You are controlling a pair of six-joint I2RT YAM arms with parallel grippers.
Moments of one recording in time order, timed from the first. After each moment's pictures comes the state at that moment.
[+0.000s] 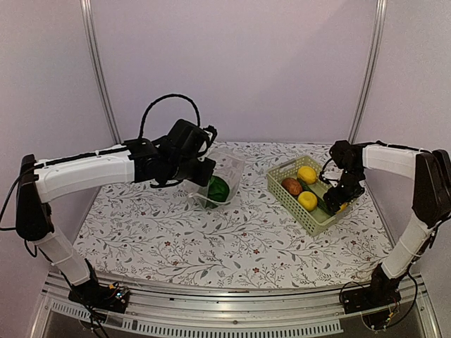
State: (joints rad) left arm -0.90 1.63 1.37 -0.47 -0.40 -0.24; right arm 0.23 1.67 1.17 -0.91 0.14 -0.27
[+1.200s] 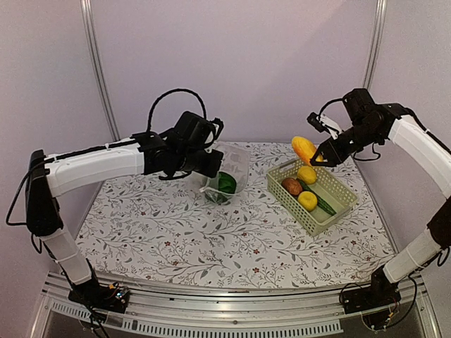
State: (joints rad) left arm -0.88 1.70 1.47 -0.45 -0.35 -0.25; right arm 0.30 1.47 1.52 -1.03 -0.31 -0.32
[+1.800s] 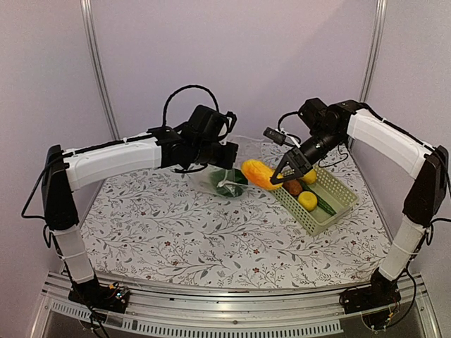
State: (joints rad) left arm -0.89 1.85 1.63 -0.40 -0.26 -0.30; right arm 0.53 1.75 1.72 -1.21 -0.85 -0.32
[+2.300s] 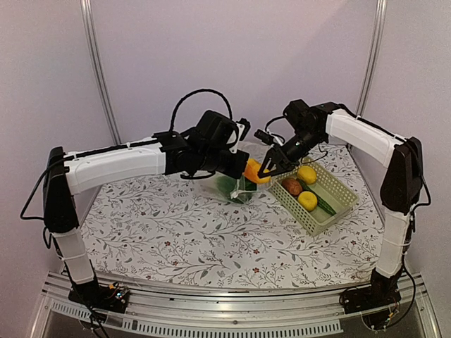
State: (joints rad) left arm -0.95 1.85 1.64 -0.40 -0.21 -0.27; right arm 0.53 1.96 1.87 -1.13 -0.72 -0.11
